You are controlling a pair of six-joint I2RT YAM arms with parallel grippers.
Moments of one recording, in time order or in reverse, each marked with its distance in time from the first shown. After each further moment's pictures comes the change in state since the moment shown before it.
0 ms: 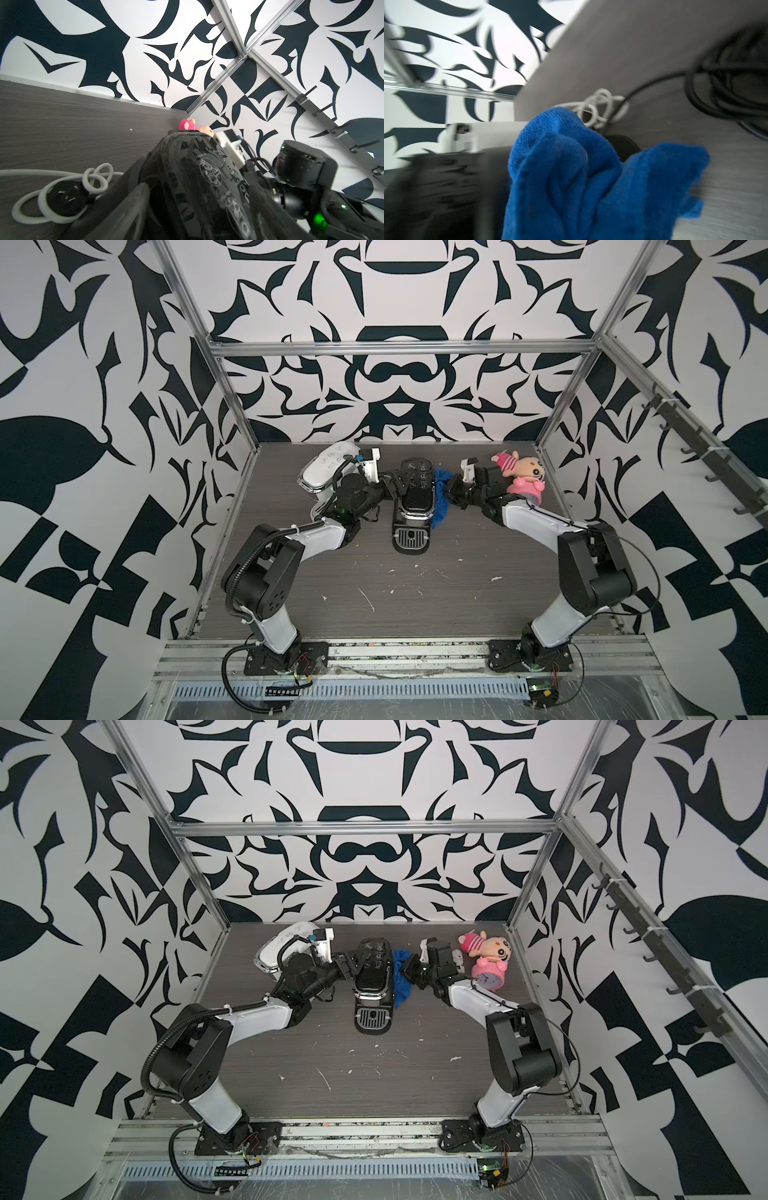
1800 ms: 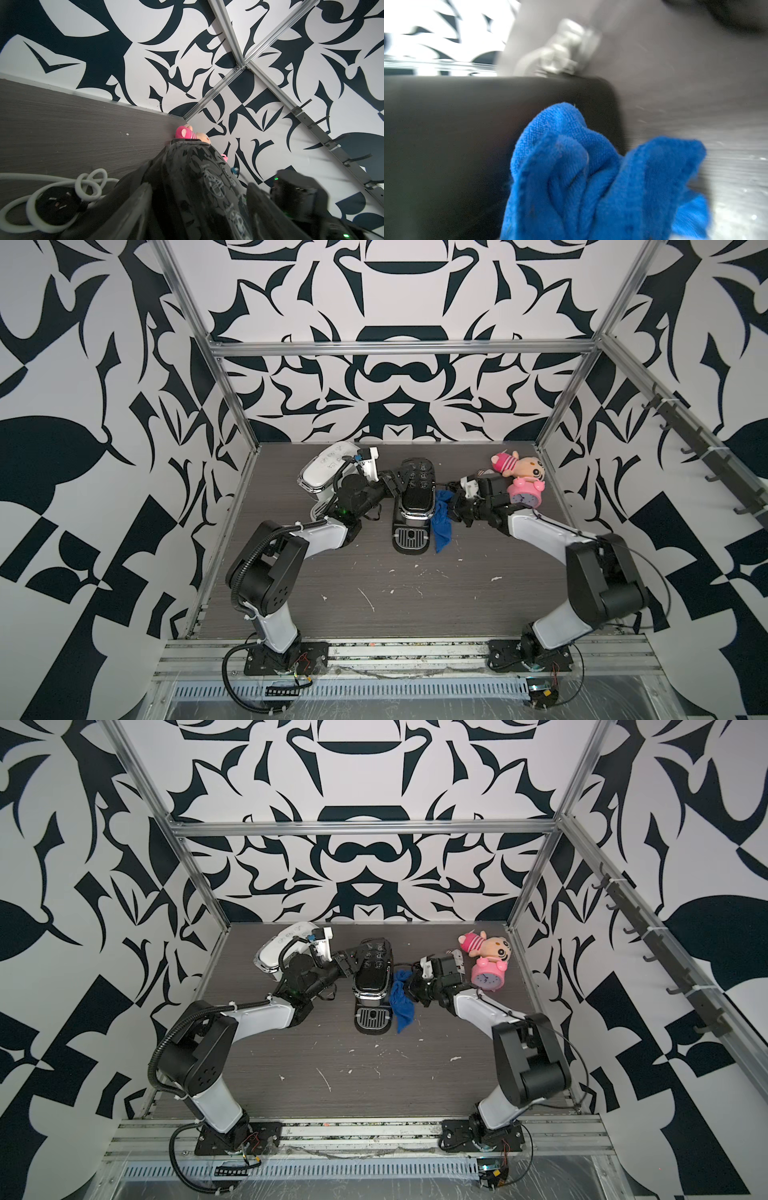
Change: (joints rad) left arm -0.003 0.035 0.006 0.067 -0.029 -0.068; right arm -0.018 -0.170 -0.078 -0.157 -0.097 -0.047
